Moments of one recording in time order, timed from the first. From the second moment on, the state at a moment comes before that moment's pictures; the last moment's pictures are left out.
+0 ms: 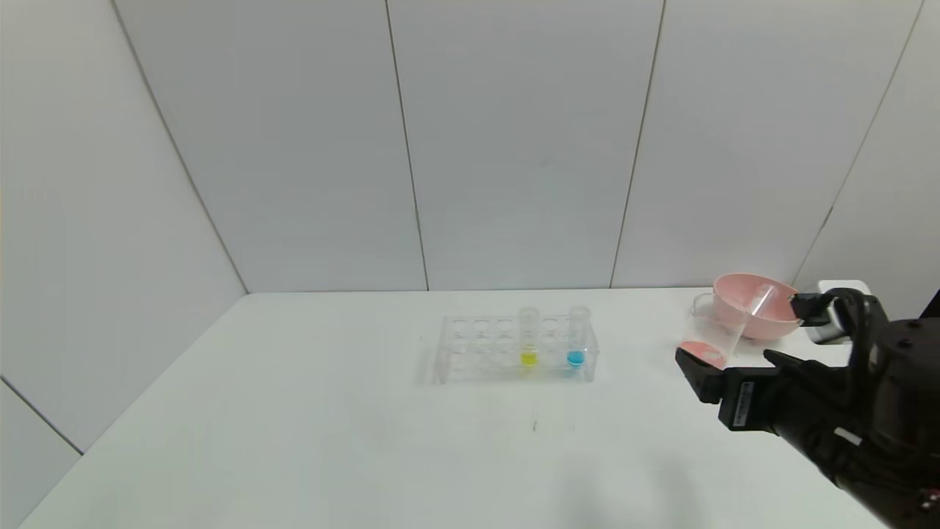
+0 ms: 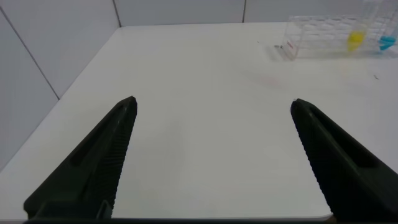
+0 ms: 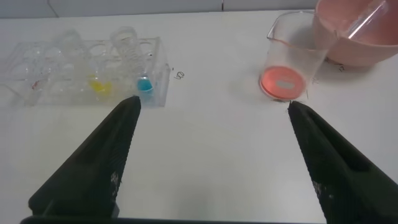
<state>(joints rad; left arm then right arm) 0.00 0.00 0.00 0.00 0.00 0.00 0.62 1.52 -0.50 -0.70 -0.55 0.26</state>
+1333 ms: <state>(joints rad) 0.00 0.00 0.00 0.00 0.00 0.00 0.67 2.09 -1.01 -0.71 -0.61 0.26</state>
